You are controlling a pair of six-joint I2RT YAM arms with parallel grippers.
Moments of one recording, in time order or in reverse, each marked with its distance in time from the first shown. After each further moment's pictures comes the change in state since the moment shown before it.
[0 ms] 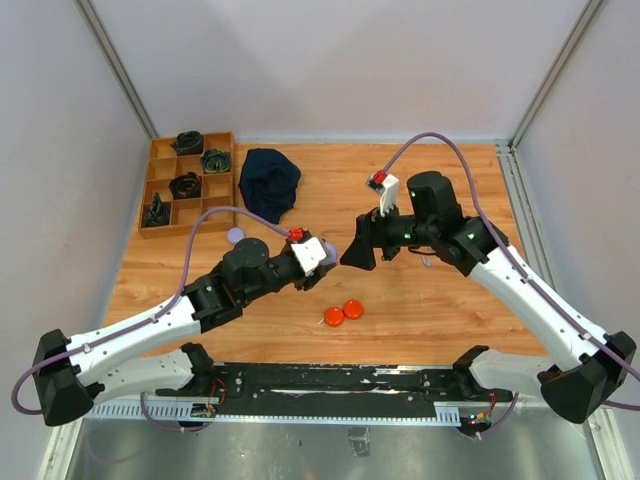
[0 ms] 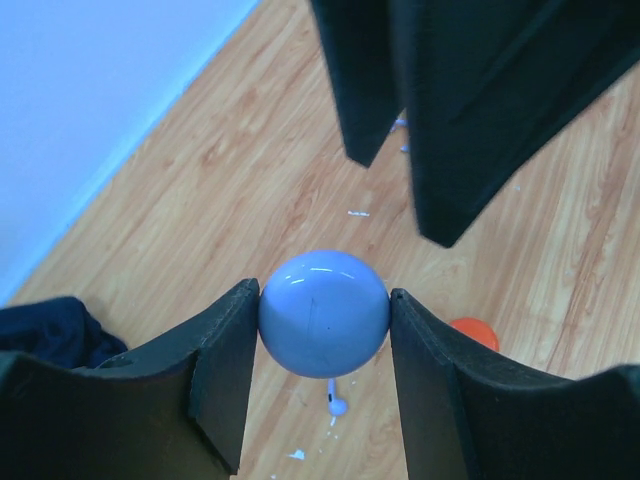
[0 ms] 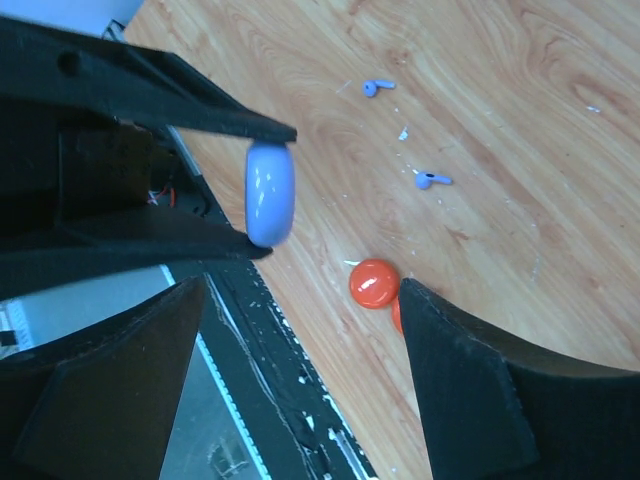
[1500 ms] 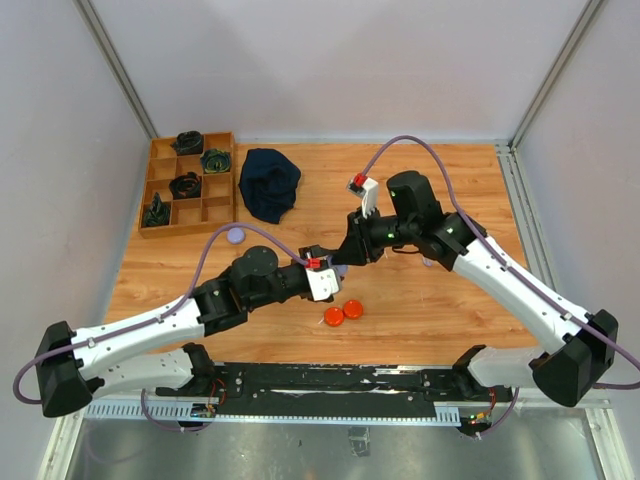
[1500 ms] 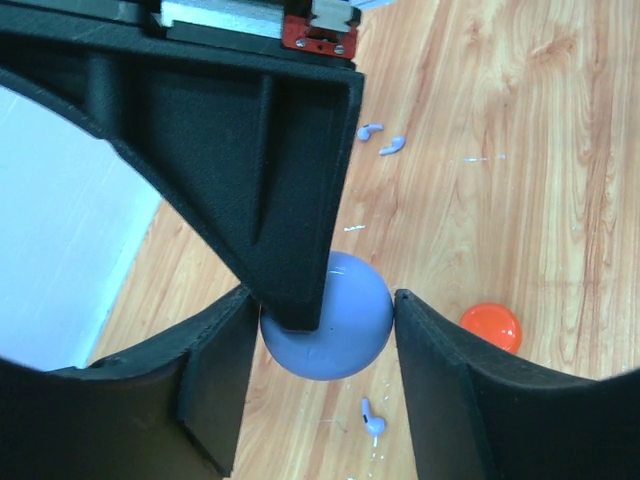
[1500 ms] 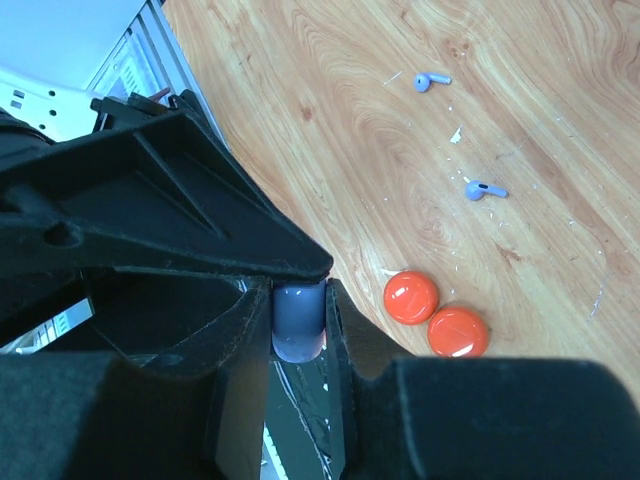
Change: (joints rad) left arm -0.087 0.029 -0.011 0.021 0.071 0.294; right arm 0.060 0.108 0.024 0.053 -0.073 0.037
